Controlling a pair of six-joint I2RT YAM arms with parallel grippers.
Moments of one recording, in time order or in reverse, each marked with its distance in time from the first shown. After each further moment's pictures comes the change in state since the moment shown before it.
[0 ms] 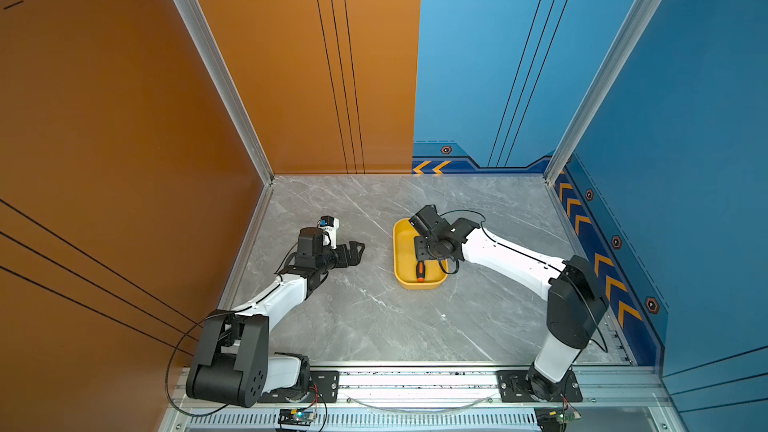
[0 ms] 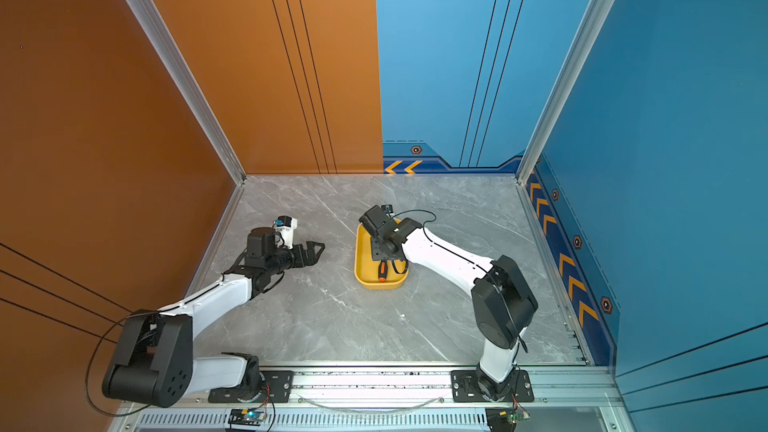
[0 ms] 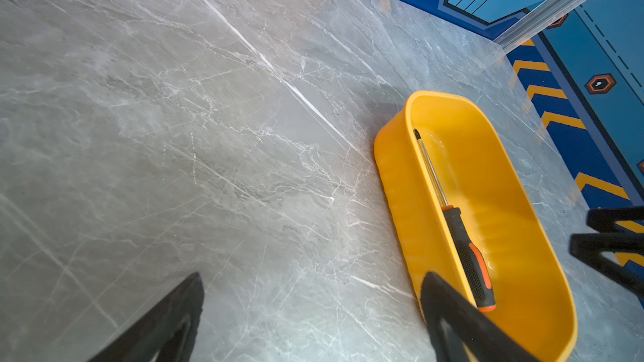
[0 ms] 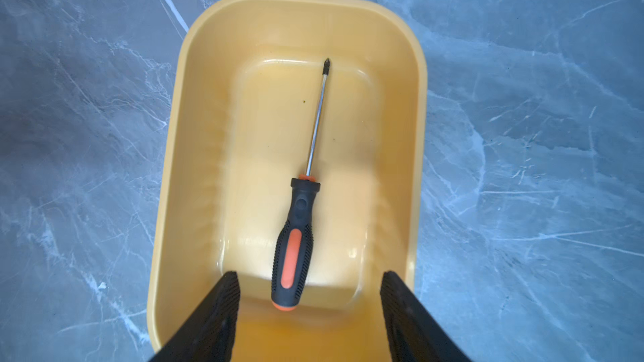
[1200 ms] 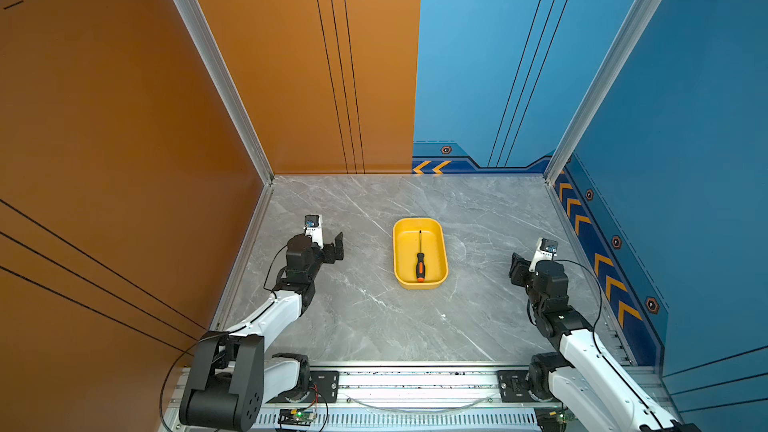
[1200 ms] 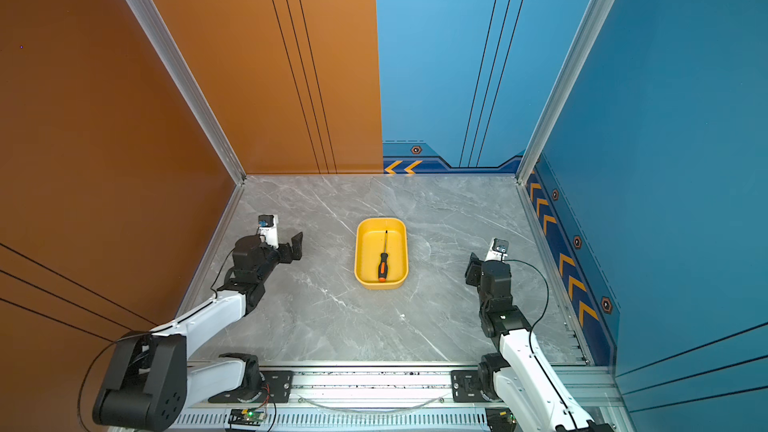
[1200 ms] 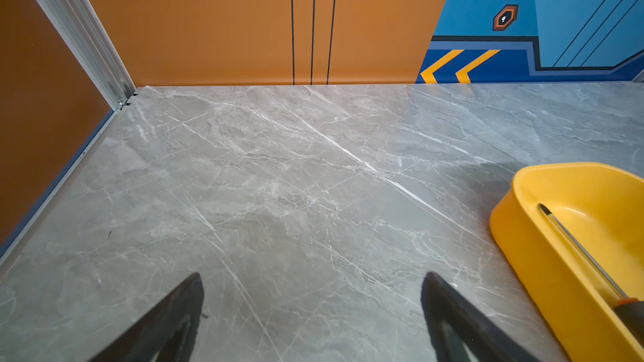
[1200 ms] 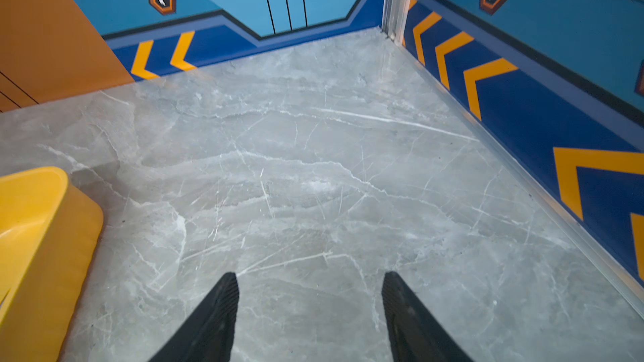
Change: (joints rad) left arm 0.042 -0.085 -0.146 0.352 -0.343 0.270; right arm -0.631 -0.976 -1.121 0.845 0.045 -0.323
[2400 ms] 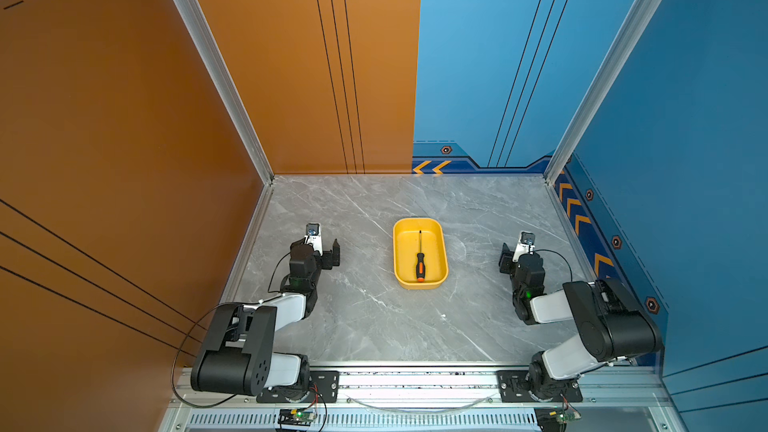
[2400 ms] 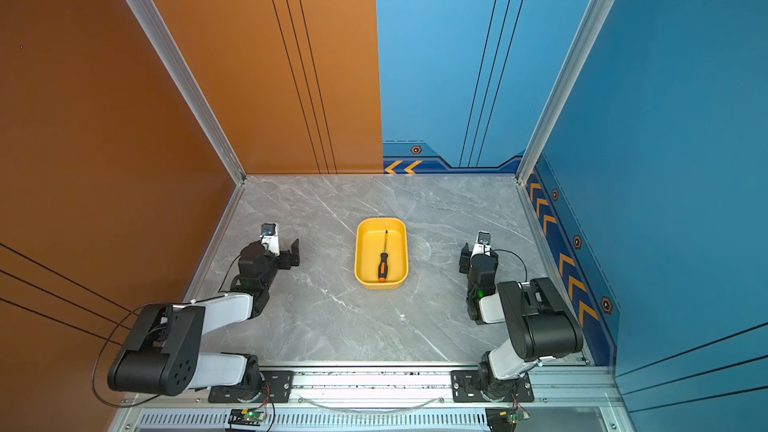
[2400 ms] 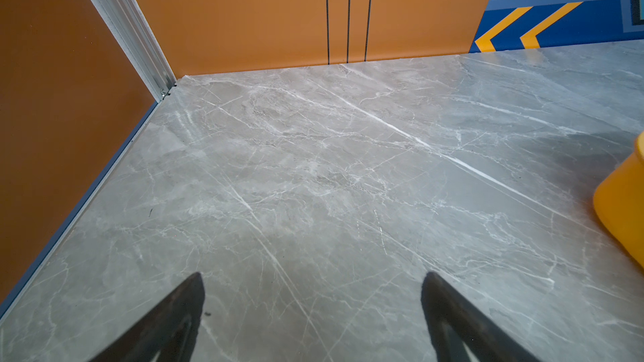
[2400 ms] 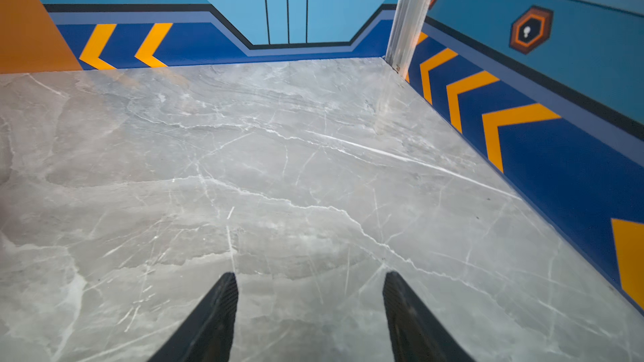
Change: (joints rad) left arm 0.017 0.151 -0.098 0.254 -0.098 0.083; right arm -0.010 0.816 -0.008 0.918 0.039 -0.192
